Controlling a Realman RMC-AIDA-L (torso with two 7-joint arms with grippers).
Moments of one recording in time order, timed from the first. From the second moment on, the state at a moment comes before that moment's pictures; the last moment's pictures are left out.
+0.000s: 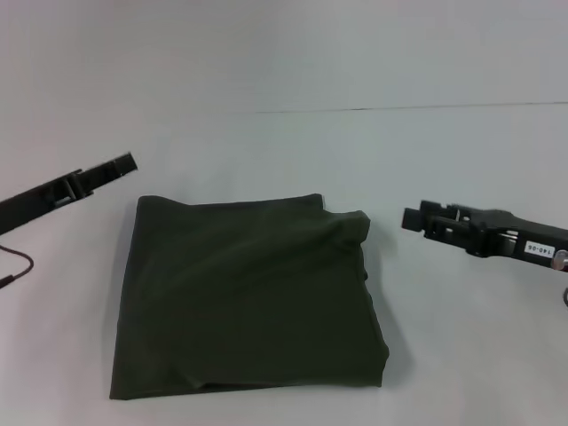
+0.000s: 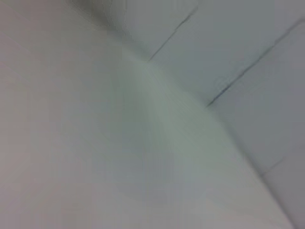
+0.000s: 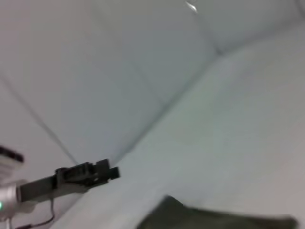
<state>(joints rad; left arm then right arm) -0.54 -2.12 0.35 0.68 2.04 1.29 -1.88 0.40 2.09 -0.79 -0.70 -1.76 -1.43 1.74</state>
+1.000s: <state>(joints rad) -0.43 -2.17 0.32 0.57 1.74 1.49 -1.31 0.68 2.10 -0.91 -0.24 -1.71 -1.08 1.09</state>
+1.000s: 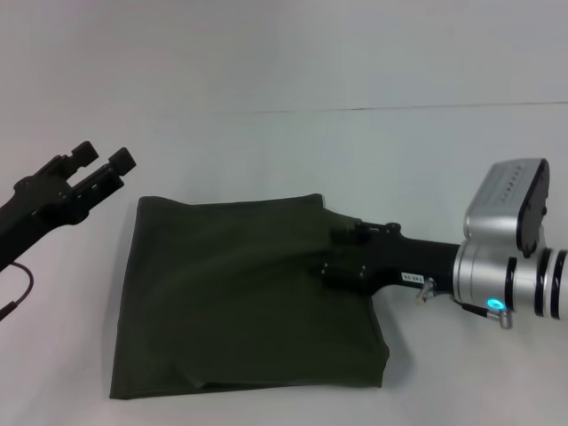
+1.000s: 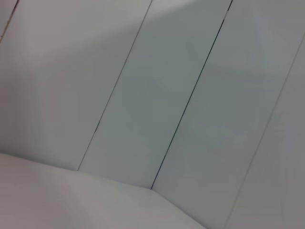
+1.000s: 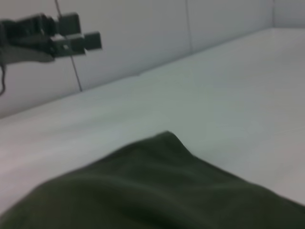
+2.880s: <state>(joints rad) -0.27 -2.18 0.23 0.73 2.15 1.73 -1.06 0.24 2.08 -0.80 -0.39 -1.67 -1.48 0.79</state>
